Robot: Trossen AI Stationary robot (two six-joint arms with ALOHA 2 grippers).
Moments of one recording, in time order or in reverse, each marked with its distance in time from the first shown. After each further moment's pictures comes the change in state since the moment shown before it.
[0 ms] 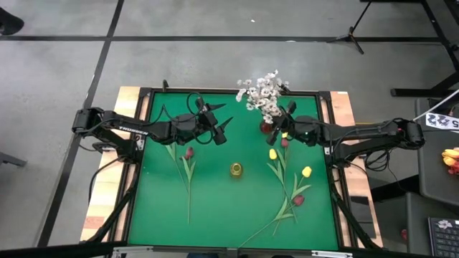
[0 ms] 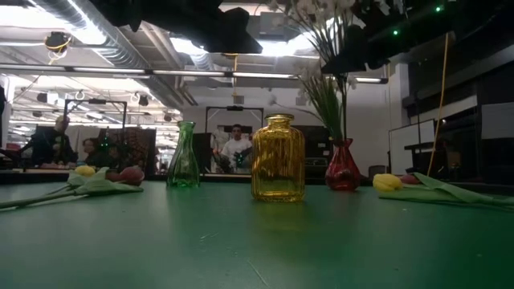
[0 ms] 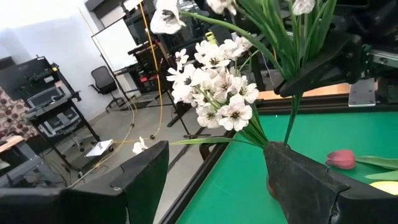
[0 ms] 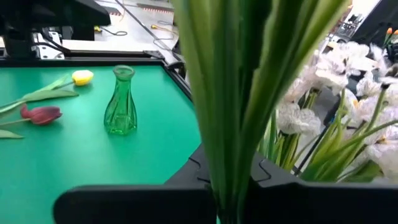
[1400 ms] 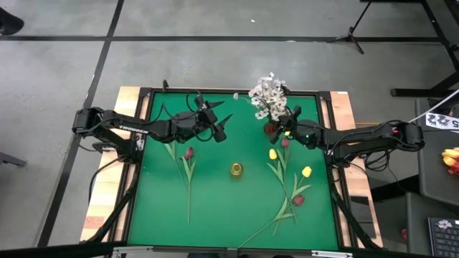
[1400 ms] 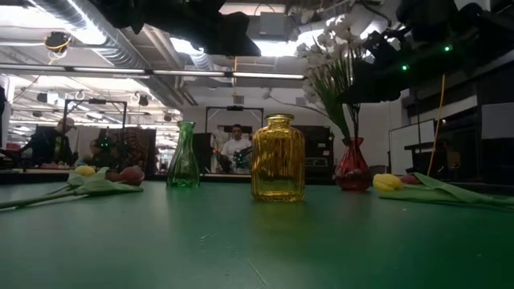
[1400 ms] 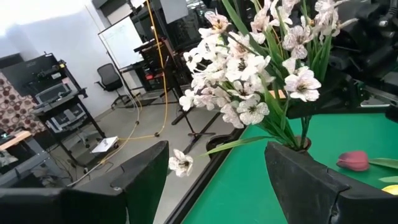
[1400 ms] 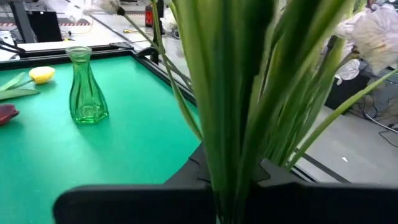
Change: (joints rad) left arm 0.026 0.000 0.000 0.002 0.000 -0.003; right arm -0.067 0.006 -0.229 0.248 0.049 0.123
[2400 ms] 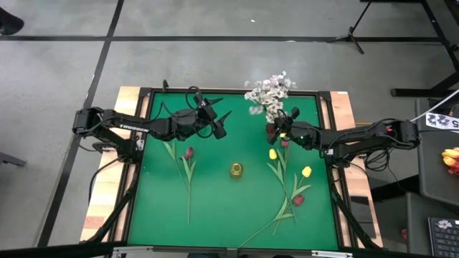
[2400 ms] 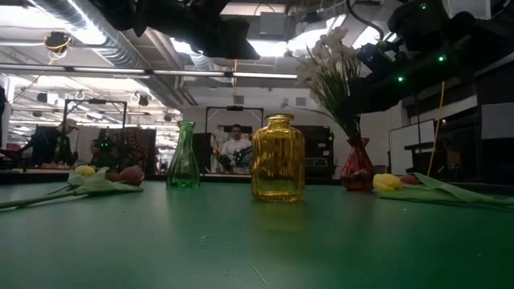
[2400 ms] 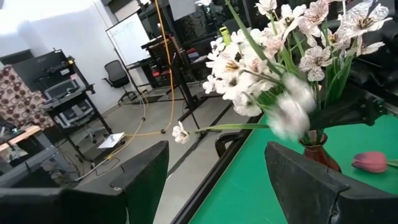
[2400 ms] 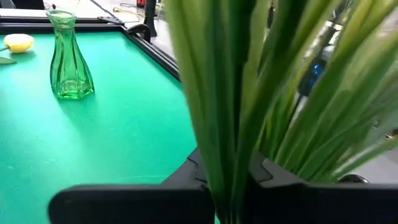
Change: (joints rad) left arm 0.033 0.000 0.000 0.000 0.000 -0.001; right arm 0.000 0.084 0.000 0.002 0.036 -0.027
